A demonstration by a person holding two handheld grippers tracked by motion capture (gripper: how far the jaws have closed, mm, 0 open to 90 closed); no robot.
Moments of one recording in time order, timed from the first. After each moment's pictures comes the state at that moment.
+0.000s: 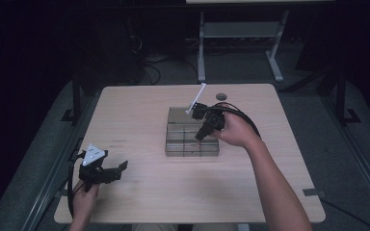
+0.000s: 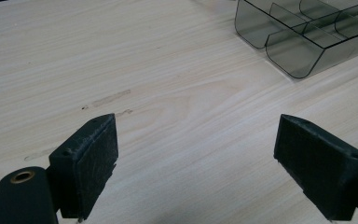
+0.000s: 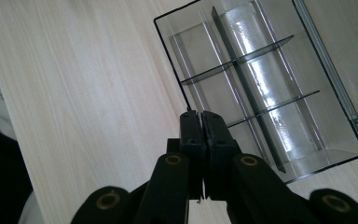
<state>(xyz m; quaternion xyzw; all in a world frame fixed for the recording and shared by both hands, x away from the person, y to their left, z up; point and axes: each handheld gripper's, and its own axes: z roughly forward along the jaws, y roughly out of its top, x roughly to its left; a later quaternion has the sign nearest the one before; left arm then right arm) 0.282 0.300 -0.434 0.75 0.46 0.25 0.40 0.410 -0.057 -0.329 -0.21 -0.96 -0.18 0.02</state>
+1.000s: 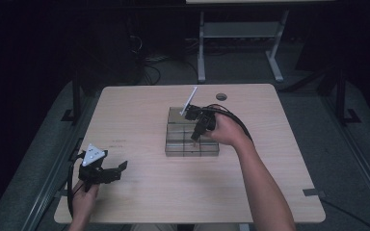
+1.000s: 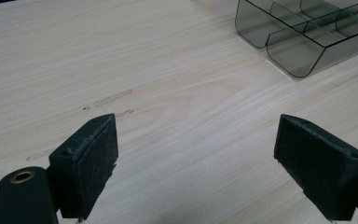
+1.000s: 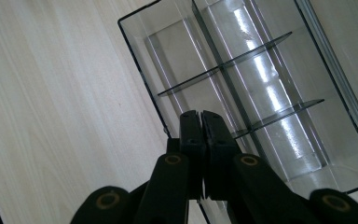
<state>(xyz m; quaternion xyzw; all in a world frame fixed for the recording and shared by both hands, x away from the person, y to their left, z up) 0.282 0.300 -0.434 0.76 0.45 0.25 0.40 0.433 -0.038 -0.359 -0.24 -0.96 -0.15 0.02</state>
